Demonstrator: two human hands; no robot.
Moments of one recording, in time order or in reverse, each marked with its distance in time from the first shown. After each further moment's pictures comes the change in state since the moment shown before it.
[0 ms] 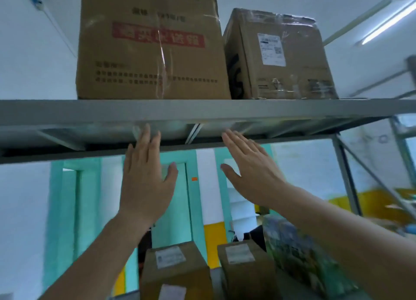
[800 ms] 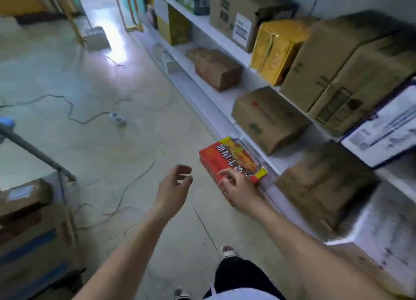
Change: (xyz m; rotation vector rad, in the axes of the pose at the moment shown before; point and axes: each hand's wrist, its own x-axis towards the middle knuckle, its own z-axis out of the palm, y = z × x) left_hand -0.630 0.380 -0.202 -1.471 -2.006 0.368; right_hand -0.718 -0.453 -0.342 -0.457 0.174 2.164
